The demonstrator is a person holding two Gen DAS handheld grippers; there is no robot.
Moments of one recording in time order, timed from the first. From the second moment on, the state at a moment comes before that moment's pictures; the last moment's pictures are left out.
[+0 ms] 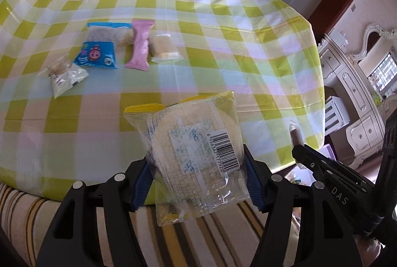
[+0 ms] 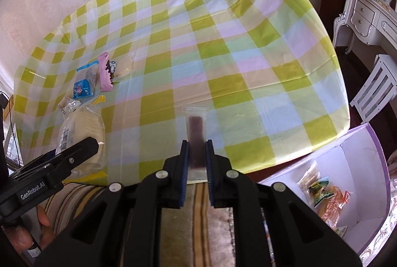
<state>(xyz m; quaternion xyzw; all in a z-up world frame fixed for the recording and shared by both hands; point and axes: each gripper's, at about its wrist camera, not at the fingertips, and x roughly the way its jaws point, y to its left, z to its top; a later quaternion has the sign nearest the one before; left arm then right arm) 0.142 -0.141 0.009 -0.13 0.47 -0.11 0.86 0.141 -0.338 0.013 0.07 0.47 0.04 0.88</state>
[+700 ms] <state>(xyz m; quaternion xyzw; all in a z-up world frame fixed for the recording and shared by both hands) 0.128 -0.296 0.010 -0.05 0.50 -0.30 0.81 0.109 -0.491 0.002 0.11 0.45 -0.14 0.87</state>
